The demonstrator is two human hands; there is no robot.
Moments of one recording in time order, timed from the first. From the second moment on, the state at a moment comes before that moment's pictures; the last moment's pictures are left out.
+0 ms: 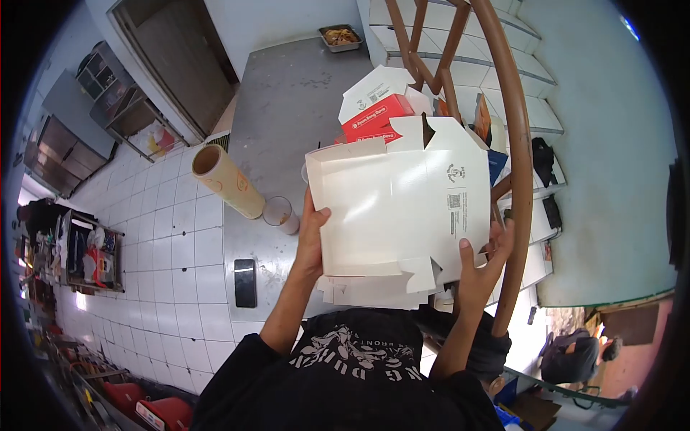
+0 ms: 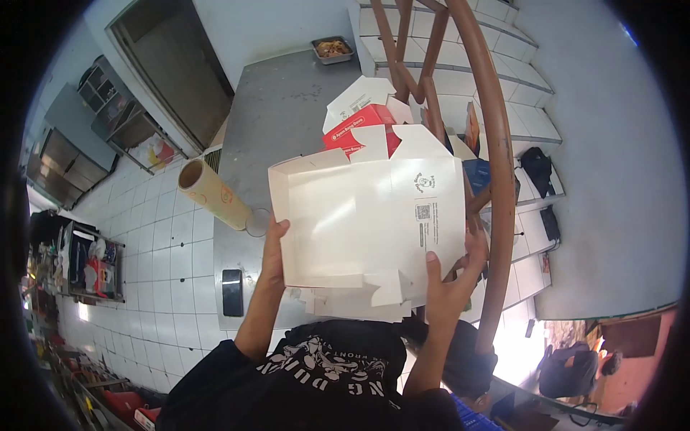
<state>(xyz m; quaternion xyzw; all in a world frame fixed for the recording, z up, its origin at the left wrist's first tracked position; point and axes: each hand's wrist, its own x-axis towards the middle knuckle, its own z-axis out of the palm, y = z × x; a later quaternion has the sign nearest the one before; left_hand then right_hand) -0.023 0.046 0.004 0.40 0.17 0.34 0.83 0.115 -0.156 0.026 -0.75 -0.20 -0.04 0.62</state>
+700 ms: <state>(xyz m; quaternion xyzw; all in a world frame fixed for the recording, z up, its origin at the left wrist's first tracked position) -0.010 0.040 -0.006 0.36 0.18 0.32 0.85 0.066 -0.149 0.005 -0.44 -0.38 0.18 0.80</state>
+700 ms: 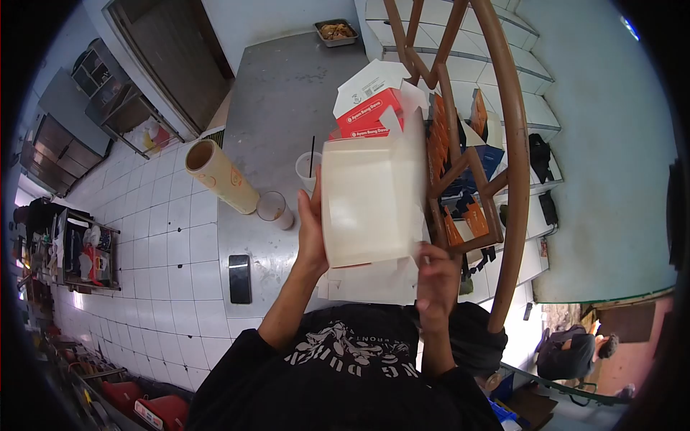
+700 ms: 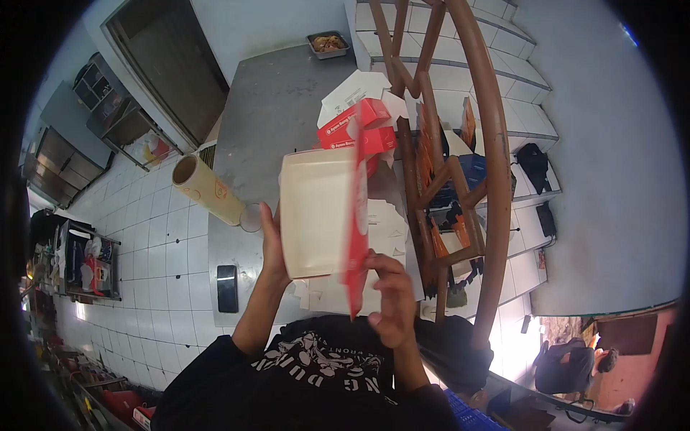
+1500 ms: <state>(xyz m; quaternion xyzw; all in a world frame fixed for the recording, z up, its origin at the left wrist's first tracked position) -0.004 0.010 0.012 0.38 0.17 0.35 0.84 0.070 -0.134 -0.009 -0.68 -0.40 -0.14 0.60</state>
